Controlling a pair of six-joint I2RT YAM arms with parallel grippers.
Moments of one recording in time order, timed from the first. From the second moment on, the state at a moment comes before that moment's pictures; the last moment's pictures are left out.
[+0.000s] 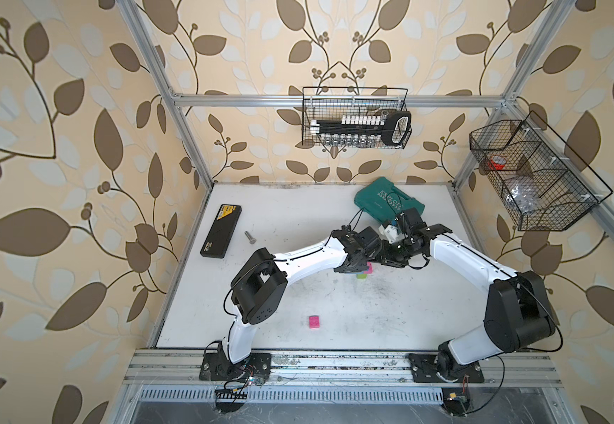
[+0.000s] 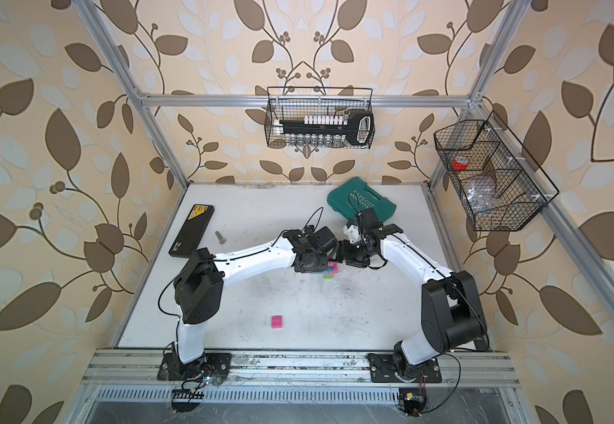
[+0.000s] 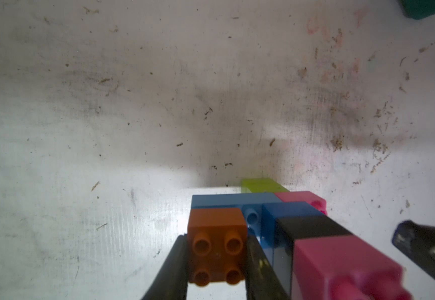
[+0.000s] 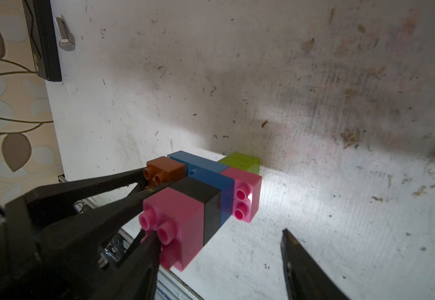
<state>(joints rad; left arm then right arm) -0.93 1.99 1.62 -0.87 -0.21 -0.98 0.28 1.54 1.08 -0.73 -0.44 0.39</state>
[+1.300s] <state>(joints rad) -0.93 2.00 1.63 -0.88 -0.21 -0.98 0.28 1.54 1.07 -0.71 -0.45 0.39</state>
